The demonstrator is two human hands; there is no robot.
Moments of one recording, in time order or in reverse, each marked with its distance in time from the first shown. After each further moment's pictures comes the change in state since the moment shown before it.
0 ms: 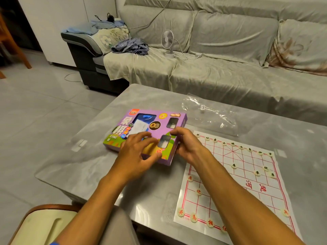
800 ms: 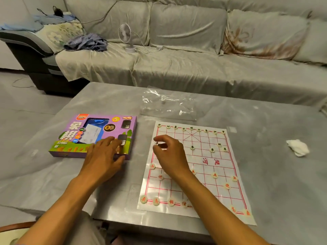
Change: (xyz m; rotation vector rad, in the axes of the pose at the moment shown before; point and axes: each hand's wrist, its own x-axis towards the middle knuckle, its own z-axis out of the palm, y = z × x) left_hand 0.003 0.003 0.033 0.429 -0.287 -0.095; right_hand -0.078 0.035 -0.069 -0.750 0.278 -0.506
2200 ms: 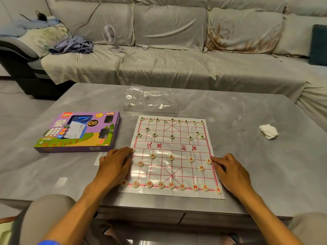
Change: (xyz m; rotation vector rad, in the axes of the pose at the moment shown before) left_hand -0.045 0.087 0.043 -0.225 -0.113 0.056; right_hand -0.092 0.178 -0.195 -0.704 0.134 0.101
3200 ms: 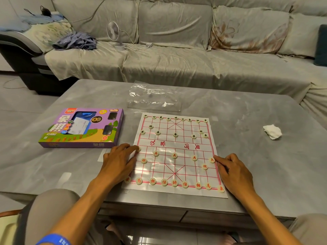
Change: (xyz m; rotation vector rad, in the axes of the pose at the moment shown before) left_hand 0.001 -0.002 -0.001 0.053 -0.047 -0.006; right_hand -0.006 0.001 0.009 -0.036 0.083 -0.032
